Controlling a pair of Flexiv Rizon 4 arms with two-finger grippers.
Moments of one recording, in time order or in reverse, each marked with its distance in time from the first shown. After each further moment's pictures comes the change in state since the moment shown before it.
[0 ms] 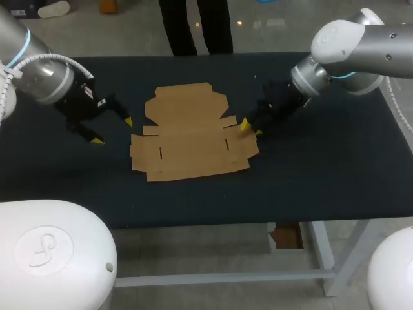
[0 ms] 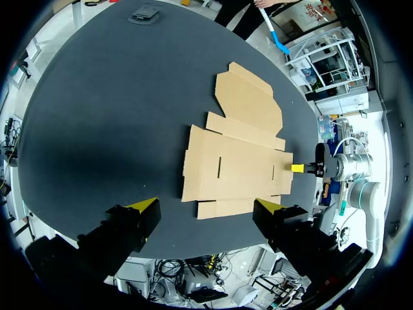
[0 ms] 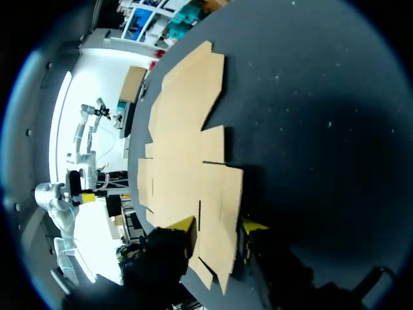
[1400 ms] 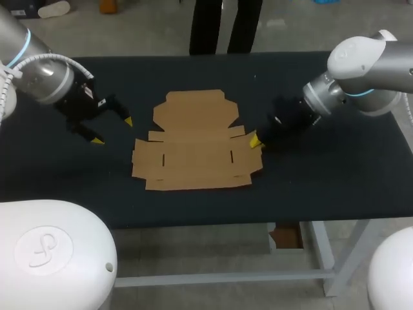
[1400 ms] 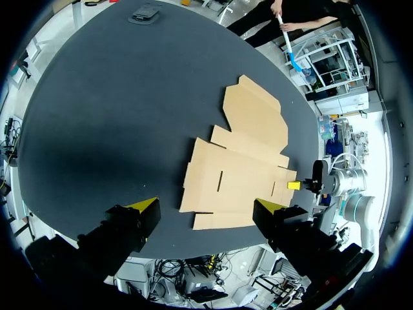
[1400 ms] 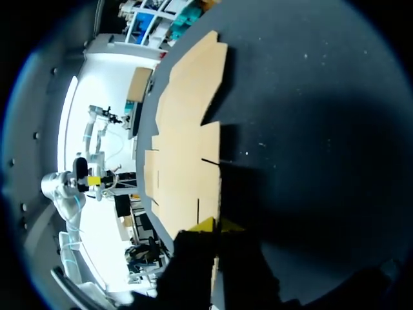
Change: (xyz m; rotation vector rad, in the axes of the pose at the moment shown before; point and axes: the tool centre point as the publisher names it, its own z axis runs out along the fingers) left arm 0.000 0.000 0.000 0.000 0.000 0.000; right arm -0.003 -0.057 0.002 -0.027 0.075 0.029
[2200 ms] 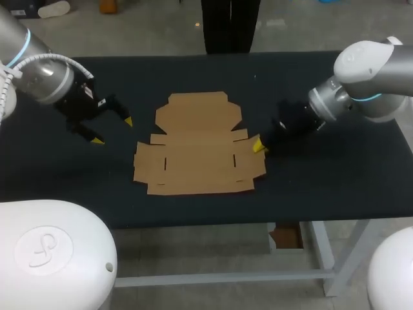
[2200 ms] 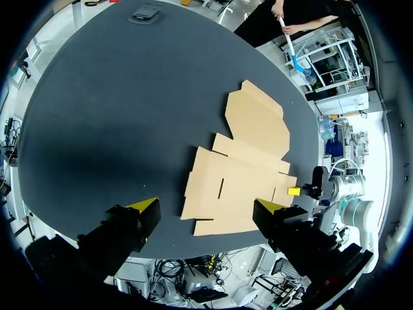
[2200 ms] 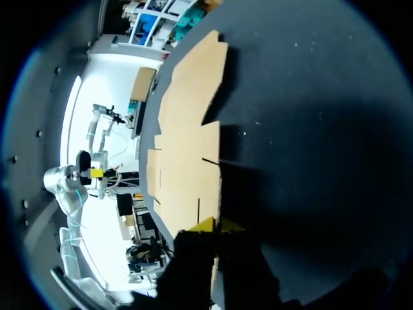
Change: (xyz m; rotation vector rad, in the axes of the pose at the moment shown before) left arm 0.000 0.000 0.000 0.000 0.000 0.000; right arm -0.001 -0.017 -0.003 -0.007 0.020 -0.008
